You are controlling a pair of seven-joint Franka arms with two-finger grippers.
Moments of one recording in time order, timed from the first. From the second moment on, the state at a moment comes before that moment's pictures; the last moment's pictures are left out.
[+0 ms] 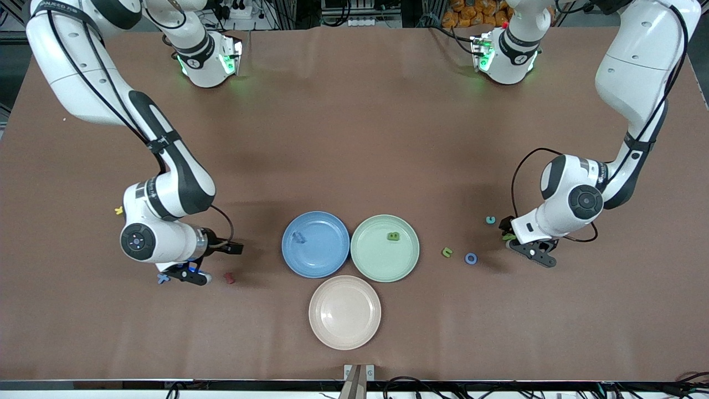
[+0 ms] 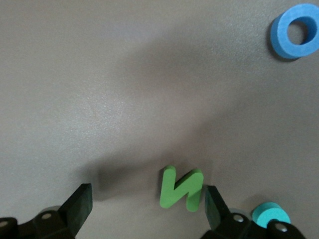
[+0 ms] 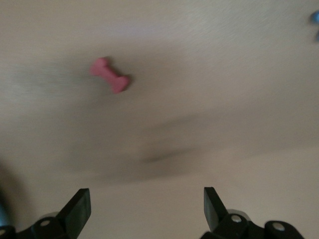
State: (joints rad) left arm 0.18 0.63 -0.29 -1.91 0.30 2.52 0.21; right arm -0.13 0.76 0.39 -1.52 -0.19 2.04 0.54
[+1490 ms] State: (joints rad) left arm 0.16 0.63 -0.49 -1.82 0.29 2.48 -0.11; right arm -0.47 0.60 0.39 -1.94 -0.34 2.40 -0.06
